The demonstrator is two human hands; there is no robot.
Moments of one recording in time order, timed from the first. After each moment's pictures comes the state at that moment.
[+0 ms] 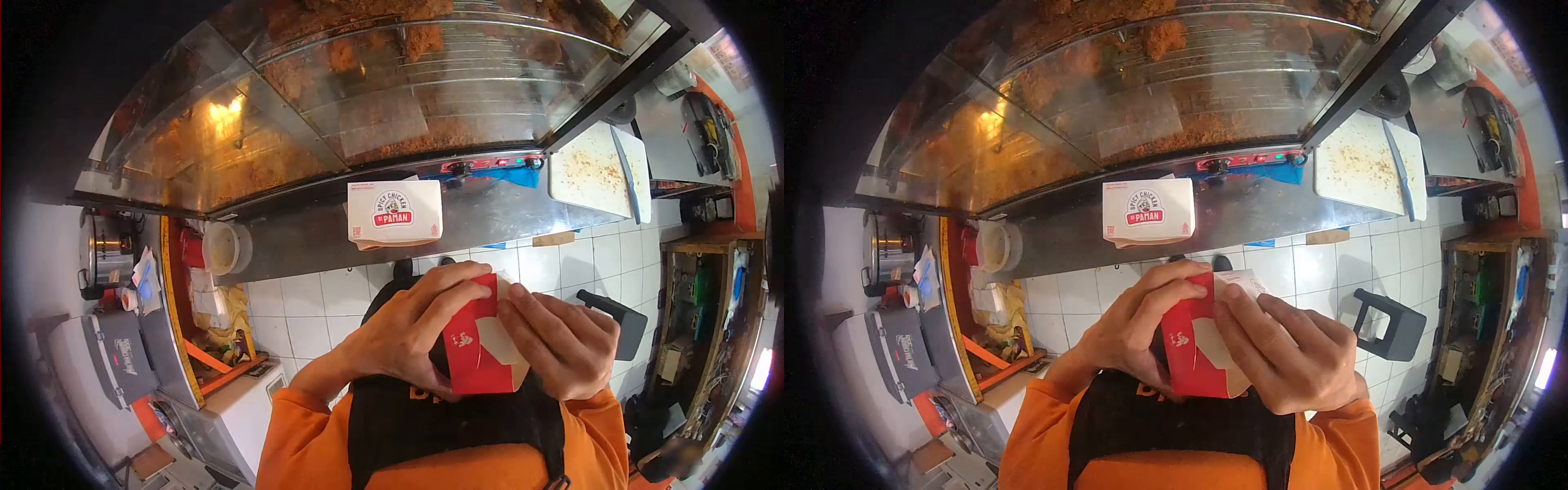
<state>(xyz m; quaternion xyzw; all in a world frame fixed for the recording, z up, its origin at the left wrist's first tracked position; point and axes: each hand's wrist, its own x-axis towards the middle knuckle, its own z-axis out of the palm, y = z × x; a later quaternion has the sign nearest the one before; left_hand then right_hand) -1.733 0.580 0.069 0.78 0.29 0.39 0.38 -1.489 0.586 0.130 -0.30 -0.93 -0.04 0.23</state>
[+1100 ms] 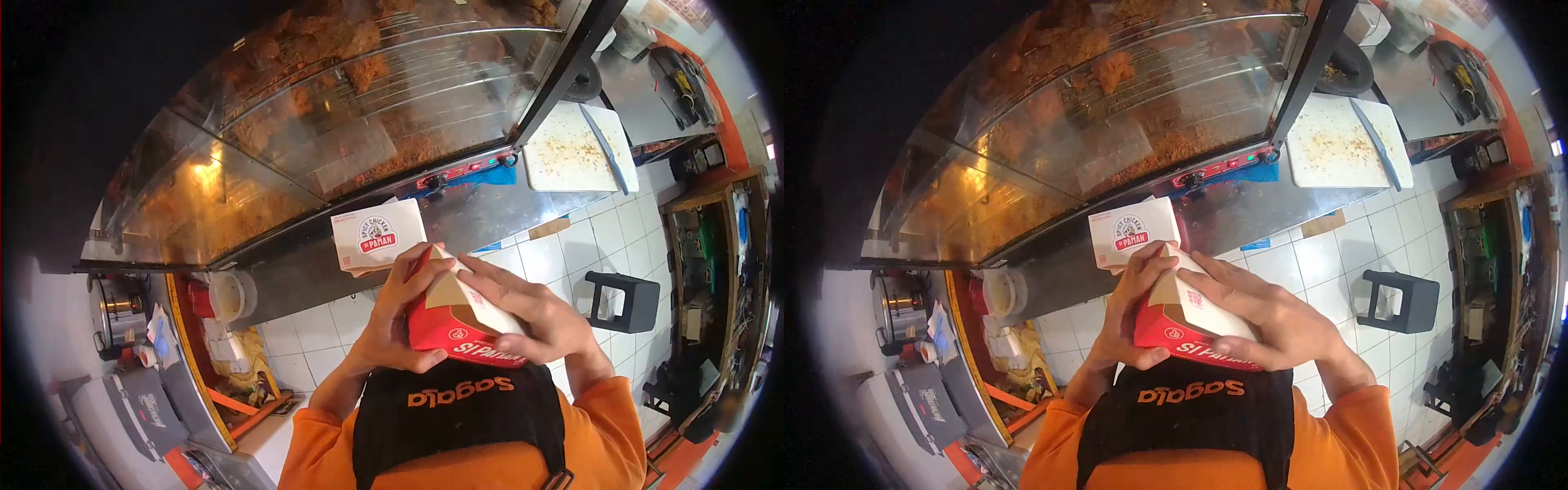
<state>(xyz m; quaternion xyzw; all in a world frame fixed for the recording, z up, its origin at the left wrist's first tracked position) -1.738 0.595 0.031 0.65 0.32 0.40 0.56 -1.474 0.601 0.084 -0.30 -0.76 0.51 0.27</state>
